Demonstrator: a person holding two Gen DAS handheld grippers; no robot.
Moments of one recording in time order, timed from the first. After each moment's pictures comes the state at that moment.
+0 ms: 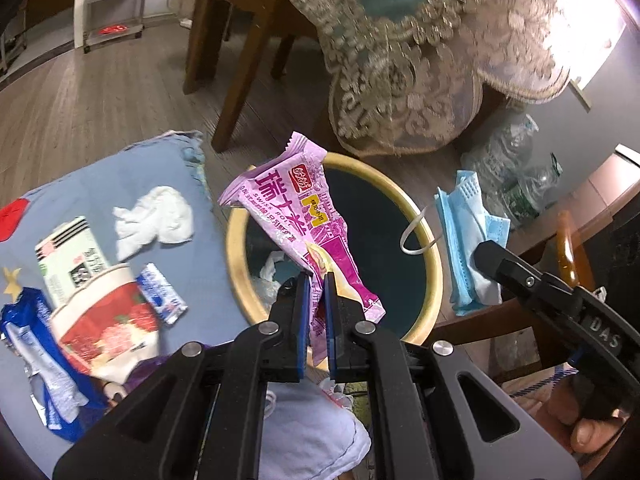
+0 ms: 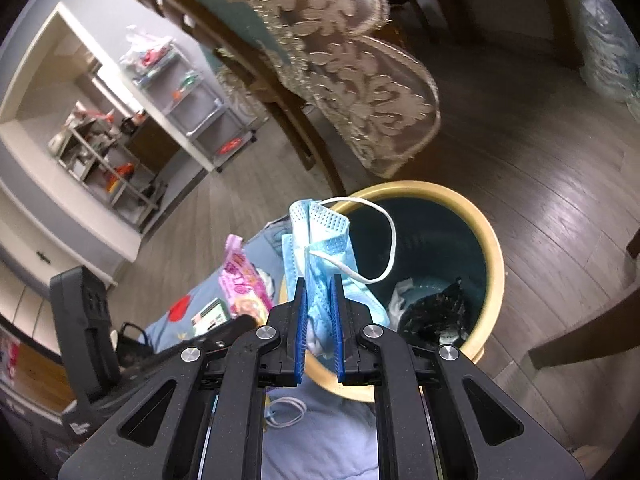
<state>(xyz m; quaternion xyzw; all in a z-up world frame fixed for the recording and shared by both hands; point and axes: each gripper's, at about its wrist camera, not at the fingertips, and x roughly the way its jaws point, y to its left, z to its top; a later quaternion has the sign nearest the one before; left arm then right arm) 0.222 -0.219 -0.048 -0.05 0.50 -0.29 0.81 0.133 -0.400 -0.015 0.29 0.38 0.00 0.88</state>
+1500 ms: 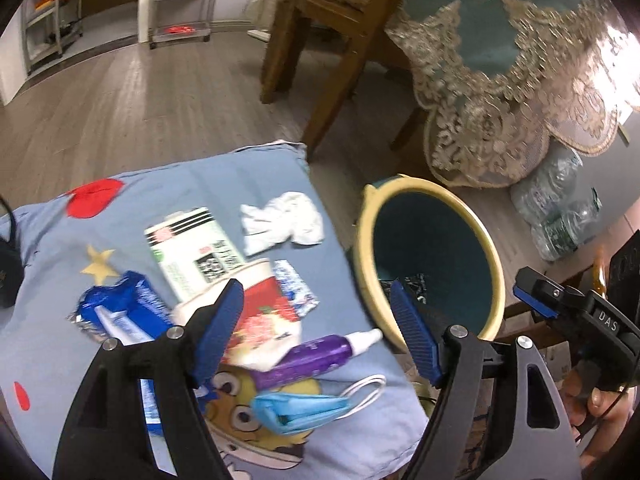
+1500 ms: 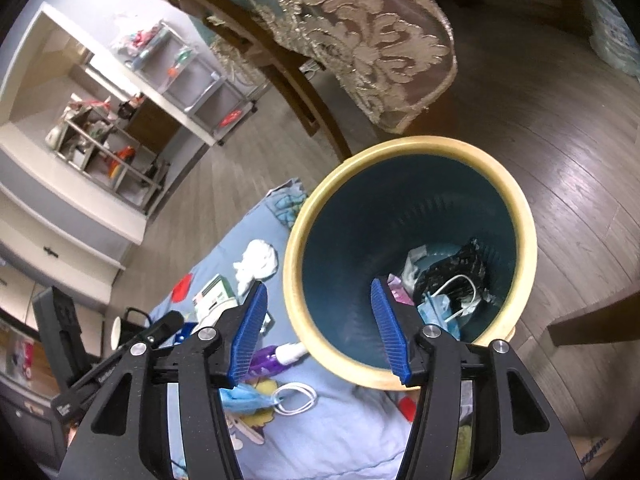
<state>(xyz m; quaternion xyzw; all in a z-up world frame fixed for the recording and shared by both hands) 0.230 -0.109 -0.042 -0.06 0.49 -0.18 0.85 0.152 -0.386 -0.040 0.31 0.43 0.03 0.85</state>
